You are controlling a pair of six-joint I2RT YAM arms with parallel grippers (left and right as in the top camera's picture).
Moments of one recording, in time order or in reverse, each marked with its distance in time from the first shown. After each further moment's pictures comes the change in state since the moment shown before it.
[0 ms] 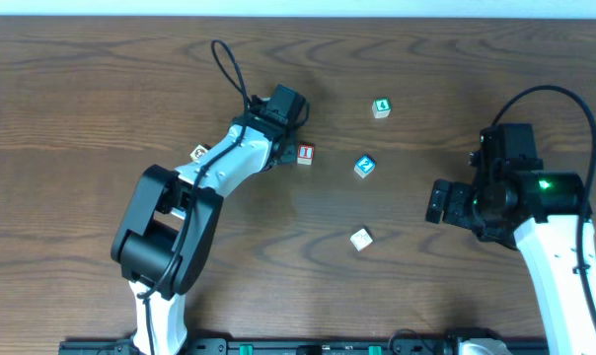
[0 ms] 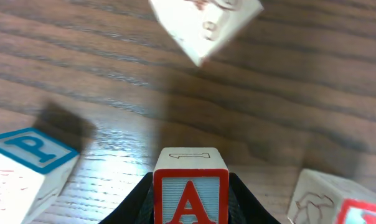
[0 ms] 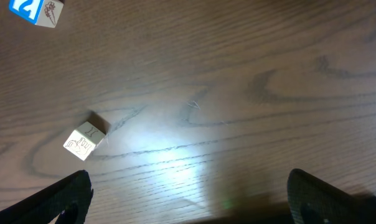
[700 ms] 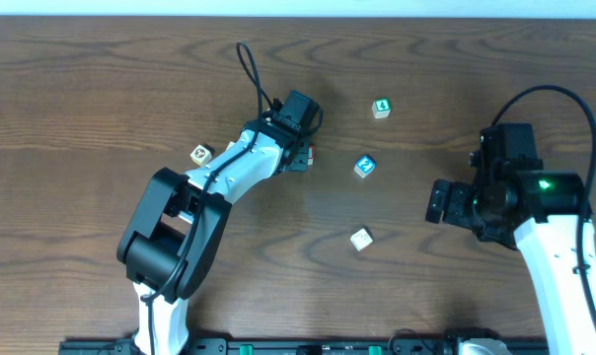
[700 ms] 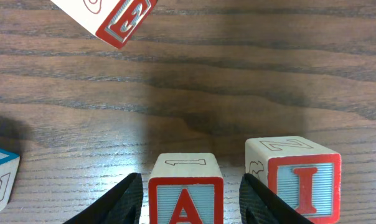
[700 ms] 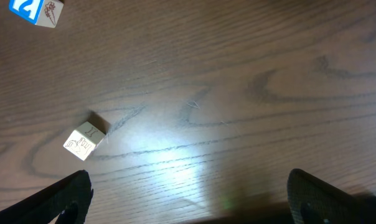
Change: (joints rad) left arm -0.048 0.000 0.000 0.011 0.038 0.102; right arm 0.000 0.000 0.000 0.000 0.000 0.000
